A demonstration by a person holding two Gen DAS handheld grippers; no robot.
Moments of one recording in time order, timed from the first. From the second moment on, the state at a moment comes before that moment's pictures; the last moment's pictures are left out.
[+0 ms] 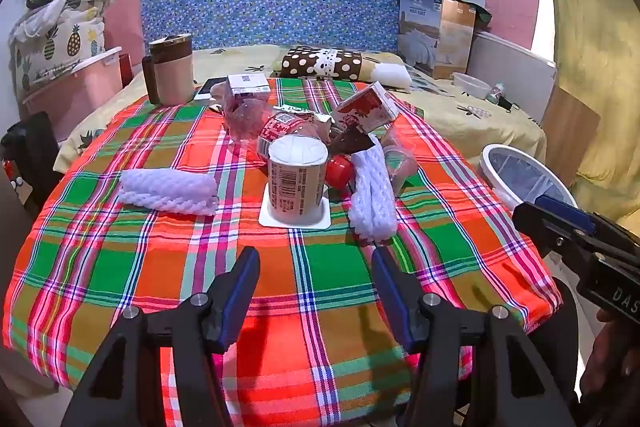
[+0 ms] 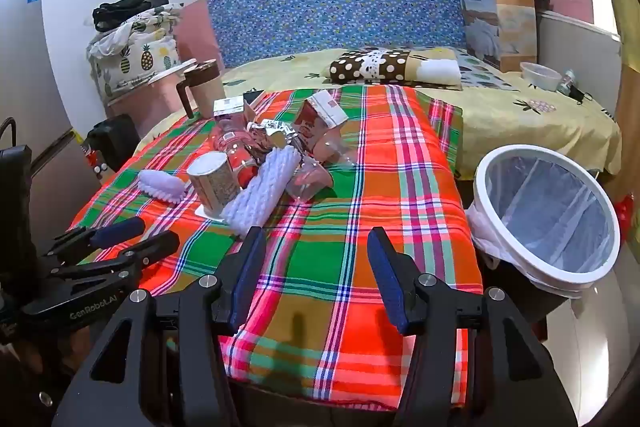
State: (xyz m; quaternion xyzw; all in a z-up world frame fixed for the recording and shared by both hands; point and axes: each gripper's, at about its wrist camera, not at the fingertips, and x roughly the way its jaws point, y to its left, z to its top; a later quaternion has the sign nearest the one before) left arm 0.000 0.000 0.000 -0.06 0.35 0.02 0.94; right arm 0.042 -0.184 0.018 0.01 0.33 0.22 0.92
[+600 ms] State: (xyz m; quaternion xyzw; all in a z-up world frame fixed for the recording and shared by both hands) left arm -0.001 0.005 0.002 -0.06 0.34 0.03 0.94; right arm 0.041 -0.184 0.017 0.01 0.33 0.22 0.92
